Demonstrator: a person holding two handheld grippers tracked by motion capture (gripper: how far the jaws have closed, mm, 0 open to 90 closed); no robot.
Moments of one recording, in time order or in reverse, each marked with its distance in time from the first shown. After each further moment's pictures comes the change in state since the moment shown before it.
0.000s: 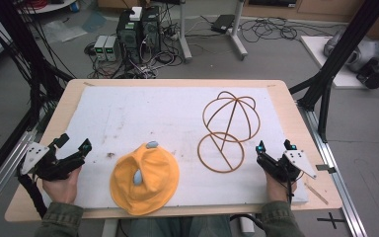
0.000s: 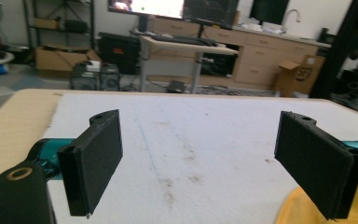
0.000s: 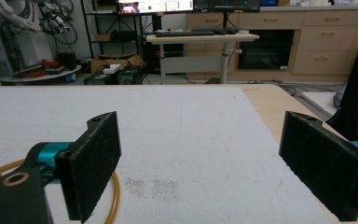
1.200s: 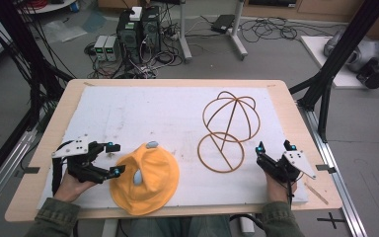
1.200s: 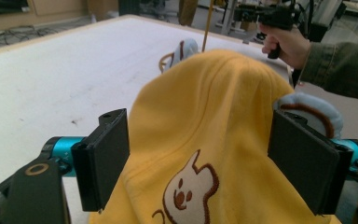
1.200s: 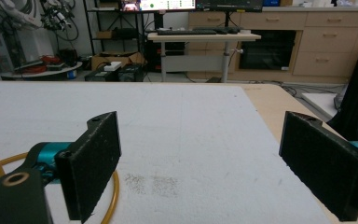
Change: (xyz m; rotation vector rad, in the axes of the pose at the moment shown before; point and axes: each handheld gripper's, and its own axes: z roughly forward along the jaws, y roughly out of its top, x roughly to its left) left arm -0.046 0.005 0.043 0.322 -0.811 0.183; right arm 0.000 -0.002 -0.001 0.009 0.008 -0.013
